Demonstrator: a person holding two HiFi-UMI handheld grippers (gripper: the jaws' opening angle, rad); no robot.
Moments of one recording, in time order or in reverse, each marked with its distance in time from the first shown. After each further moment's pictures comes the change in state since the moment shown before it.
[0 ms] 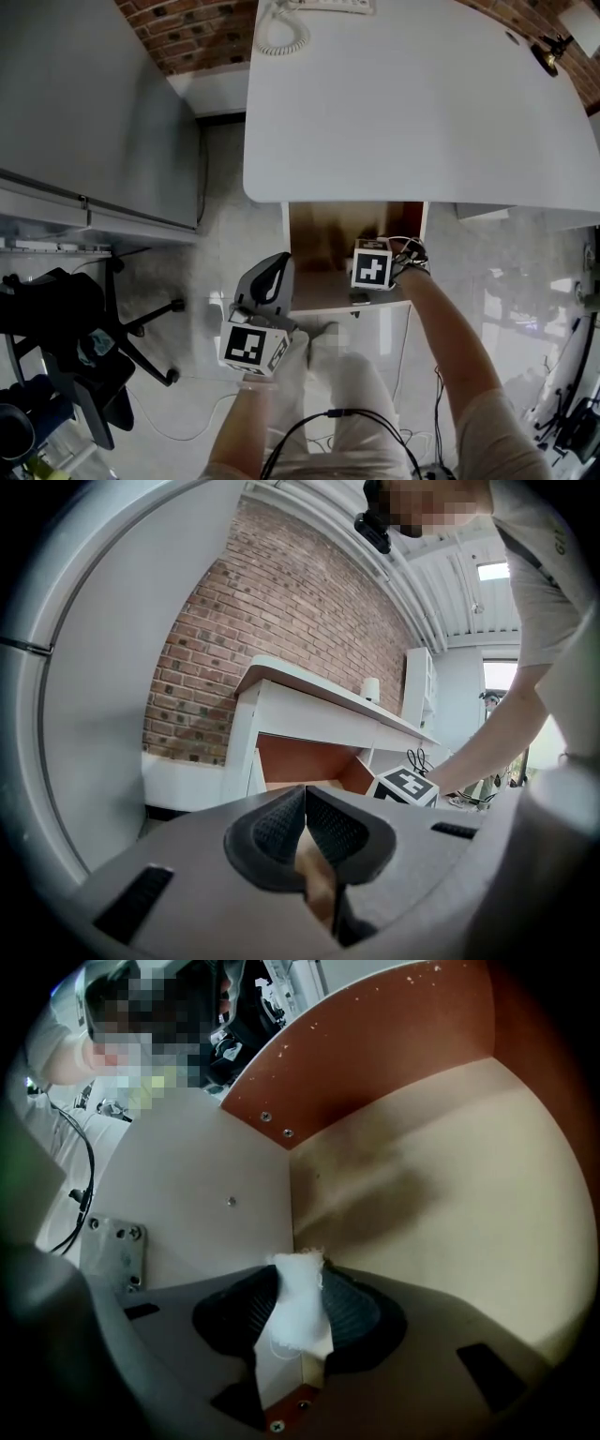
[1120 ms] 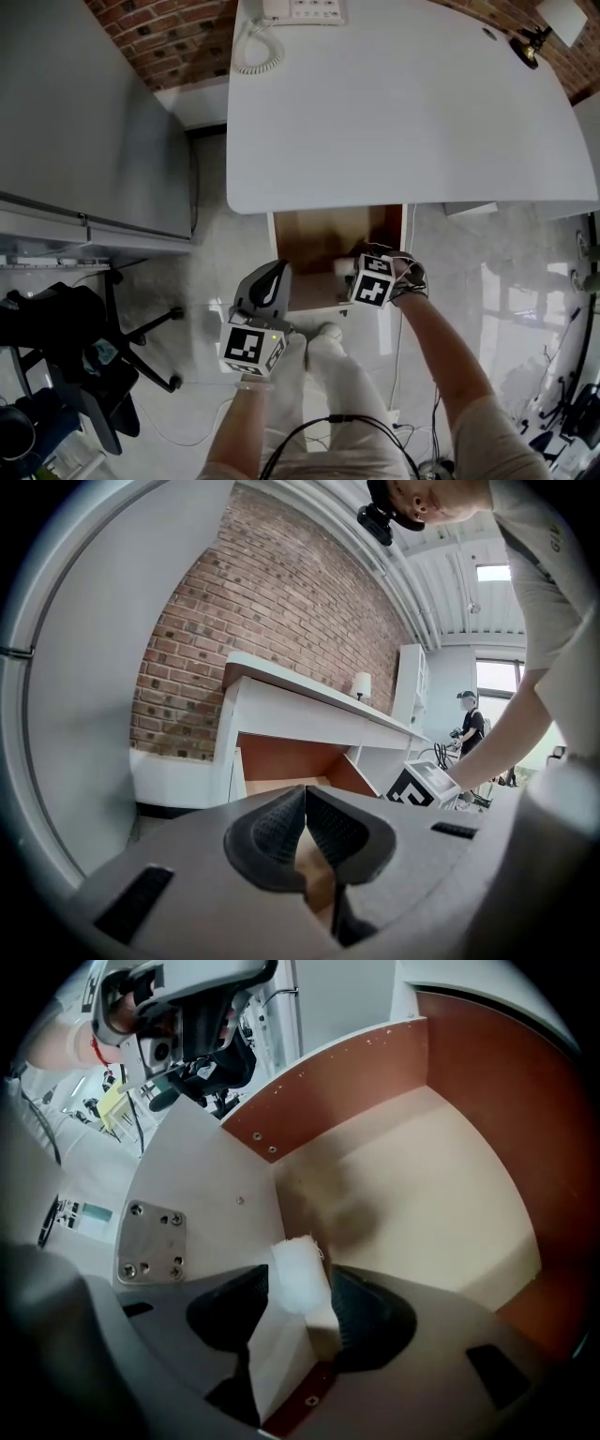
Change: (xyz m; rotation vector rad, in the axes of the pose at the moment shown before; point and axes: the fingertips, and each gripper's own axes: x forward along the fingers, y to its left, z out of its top) left arm 0.007 -0.022 0.004 0.010 0.047 -0.053; right arm -0.027 0.004 -0.024 0.148 -0.073 -0.216
